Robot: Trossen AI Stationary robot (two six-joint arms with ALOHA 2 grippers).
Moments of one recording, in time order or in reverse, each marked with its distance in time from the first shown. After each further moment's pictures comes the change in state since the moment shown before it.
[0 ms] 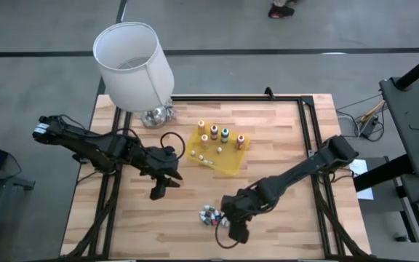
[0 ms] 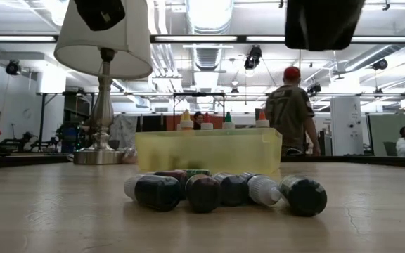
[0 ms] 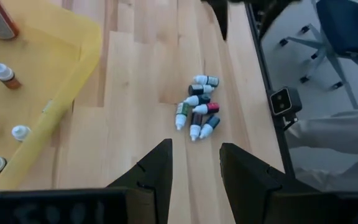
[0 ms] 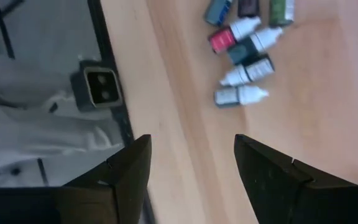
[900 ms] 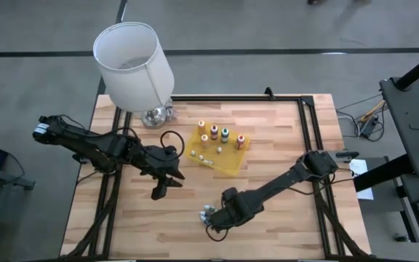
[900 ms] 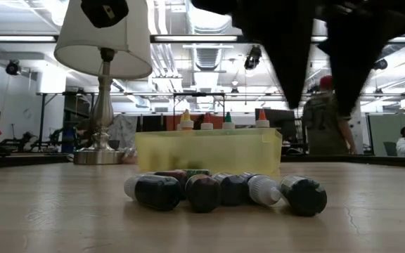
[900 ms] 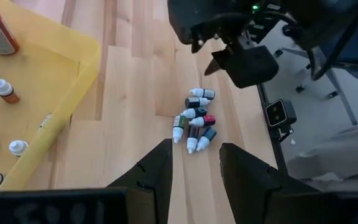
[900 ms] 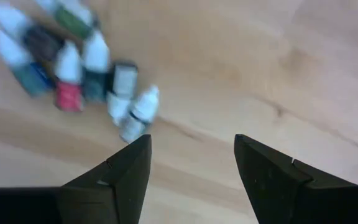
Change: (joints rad) left arm 0.000 0.001 0.000 0.048 -0.003 0.000; right arm 0.009 0.310 0.378 -0.513 0.161 0.828
